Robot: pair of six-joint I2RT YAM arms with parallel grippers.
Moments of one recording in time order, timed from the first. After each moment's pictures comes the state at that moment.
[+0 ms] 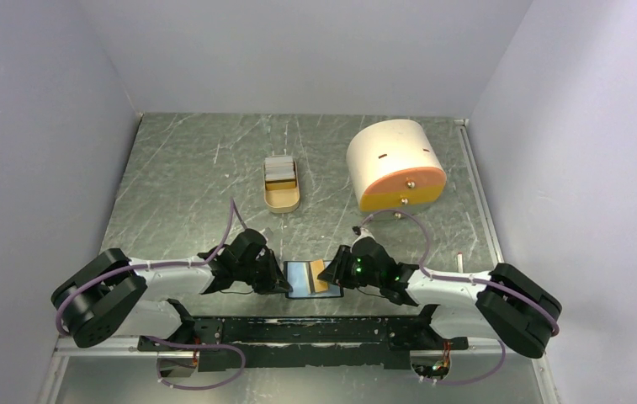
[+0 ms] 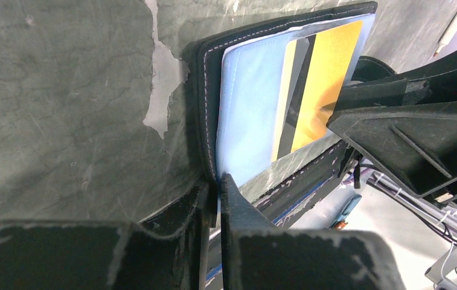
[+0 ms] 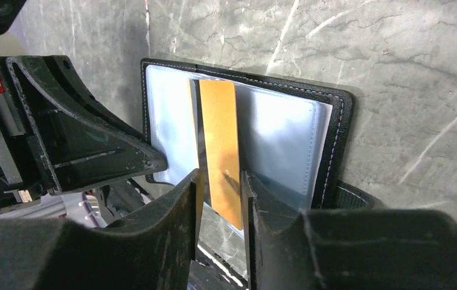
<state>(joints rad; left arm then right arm) -0.84 1.31 0.34 0.11 0.30 -1.12 0.90 1.19 0.24 0.29 -0.07 1.03</state>
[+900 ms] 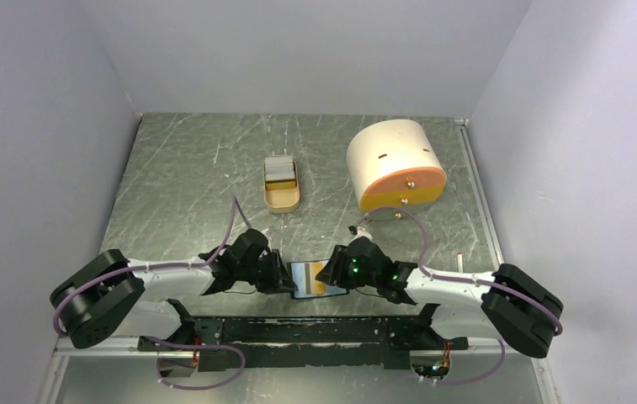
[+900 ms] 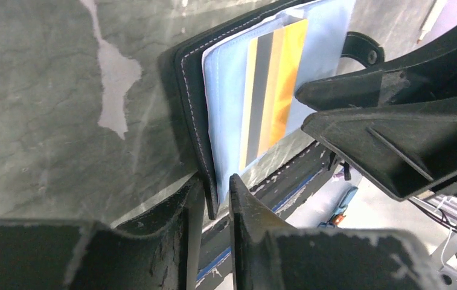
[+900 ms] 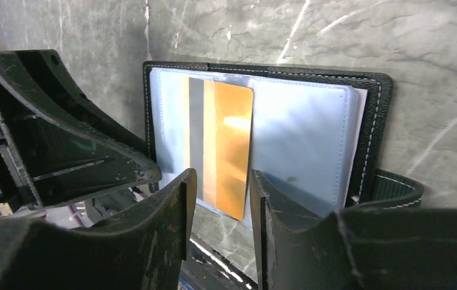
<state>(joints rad) -0.87 1.30 0.35 0.13 0.30 -1.11 0.94 1.19 0.30 0.20 -0.02 1.01</state>
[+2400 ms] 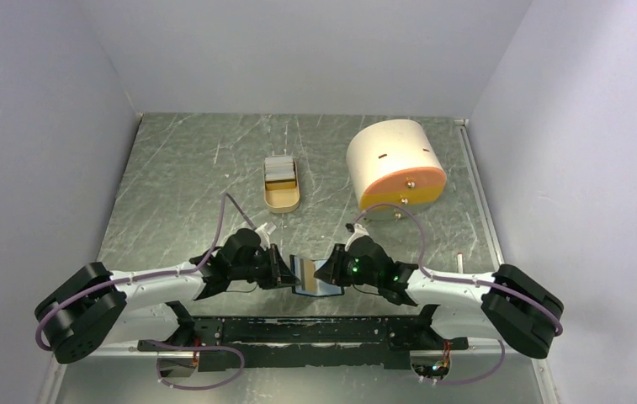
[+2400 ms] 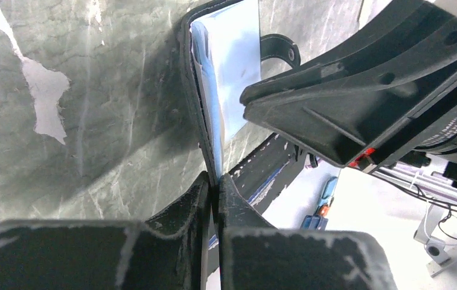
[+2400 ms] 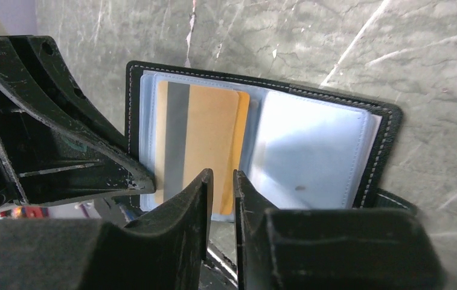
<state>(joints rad) -0.87 1.18 0.32 0.24 0.32 -1.10 0.94 1.18 0.28 0.31 -0.06 0.95</state>
